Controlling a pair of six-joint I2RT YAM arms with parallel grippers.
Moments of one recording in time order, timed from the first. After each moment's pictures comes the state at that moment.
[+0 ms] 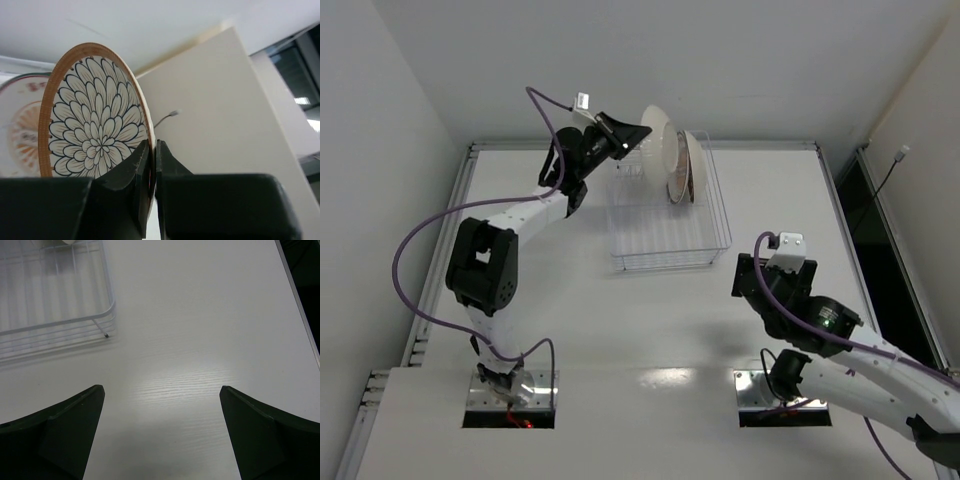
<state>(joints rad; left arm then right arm) -0.35 1.84 1.37 0.64 0.34 -1.11 0.91 0.65 0.69 -0.85 0.93 0.66</state>
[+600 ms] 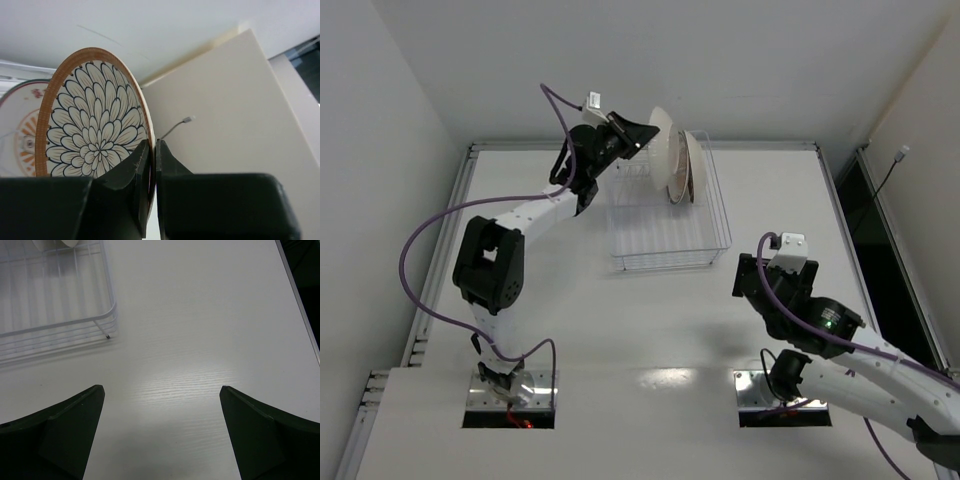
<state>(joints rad) -0.42 1.89 1.47 0.58 0.25 -1.06 0.91 0.65 0.69 -0.85 0.93 0.66</state>
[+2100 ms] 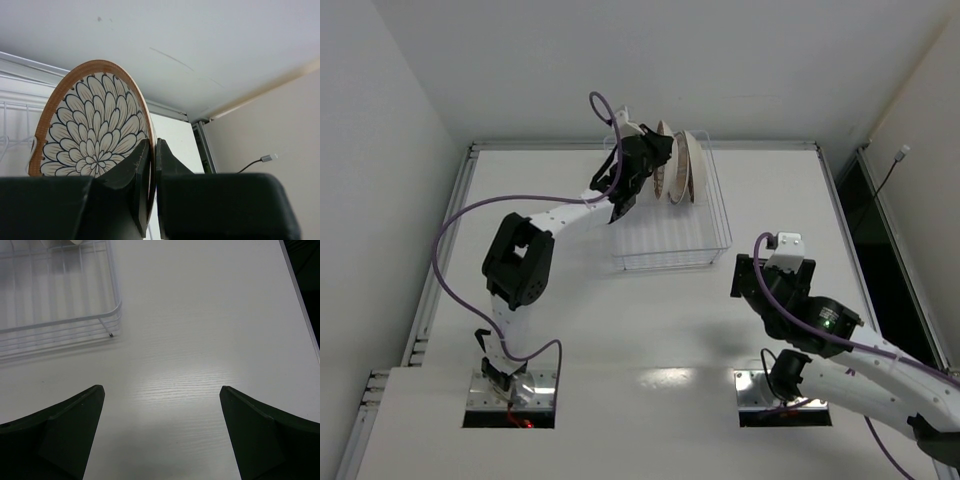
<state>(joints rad) -0.61 2.02 1.60 0.43 -0.28 -0.82 0.93 0.66 0.69 -0.84 0.93 0.65</state>
